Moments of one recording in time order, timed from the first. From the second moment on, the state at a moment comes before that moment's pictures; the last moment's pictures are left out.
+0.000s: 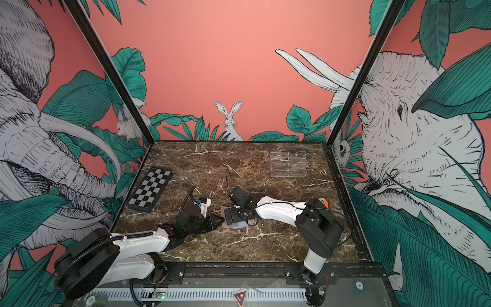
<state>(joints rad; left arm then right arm) -0.79 1.22 0.25 0.39 0.25 -1.03 0.92 1.69 1.02 -0.44 -0.07 0.56</state>
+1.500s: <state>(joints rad) -0.79 1.22 0.25 0.38 0.25 -1.03 0.80 1.46 0.86 -0.48 0.04 0.60</state>
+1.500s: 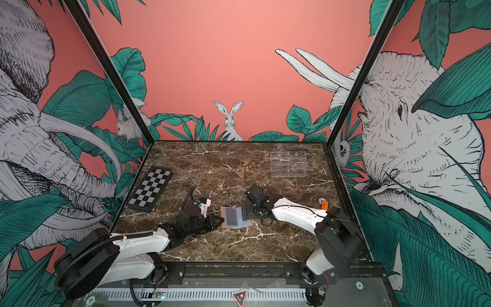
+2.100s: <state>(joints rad) -0.79 1.23 0.26 0.38 0.25 -1.03 0.91 1.66 0.99 -0.39 -0.08 0.59</state>
